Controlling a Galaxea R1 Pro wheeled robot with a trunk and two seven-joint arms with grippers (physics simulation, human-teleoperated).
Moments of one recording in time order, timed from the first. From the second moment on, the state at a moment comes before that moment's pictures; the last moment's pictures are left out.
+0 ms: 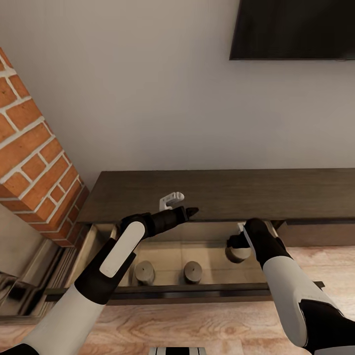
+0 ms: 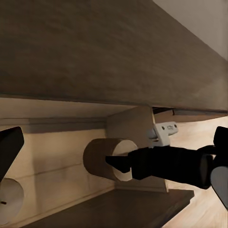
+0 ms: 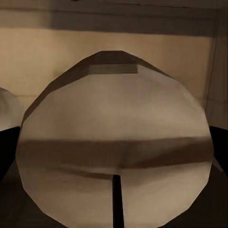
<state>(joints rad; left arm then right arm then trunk) -0.75 -0.04 -0.52 -1.45 1.20 0.66 0.48 -0.93 -0.01 -0.14 -0.64 0.35 0.95 0.17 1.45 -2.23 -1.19</state>
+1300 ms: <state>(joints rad) -0.75 -0.06 -0.52 -1.45 1.20 0.66 0.48 -0.93 -0.01 -0.15 -0.51 0.34 0.86 0.08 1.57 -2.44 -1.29</state>
